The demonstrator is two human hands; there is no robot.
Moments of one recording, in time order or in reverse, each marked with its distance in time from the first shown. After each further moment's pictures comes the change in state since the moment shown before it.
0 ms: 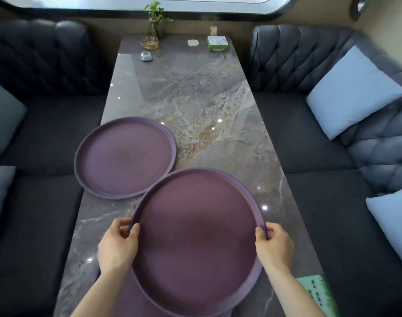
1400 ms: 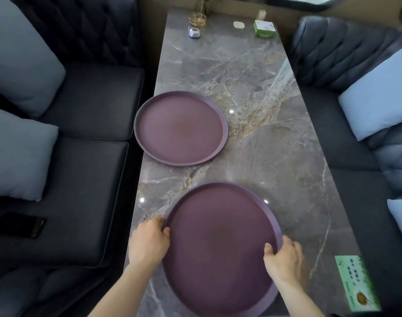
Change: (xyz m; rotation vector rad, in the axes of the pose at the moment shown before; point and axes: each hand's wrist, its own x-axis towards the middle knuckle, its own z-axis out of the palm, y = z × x) left_hand 0.019 -0.116 -0.081 0.411 -0.171 0.285; right_hand -0.141 0.013 0.067 -0.551 -0.082 0.037
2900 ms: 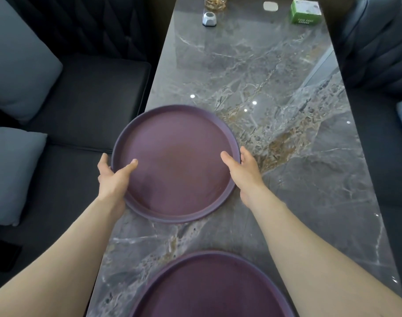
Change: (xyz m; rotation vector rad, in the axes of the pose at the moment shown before) left_hand 0.281 0.063 -0.043 -0.982 0.171 -0.476; right_hand 0.218 -0.318 -0.008 0.863 -0.576 -0.257
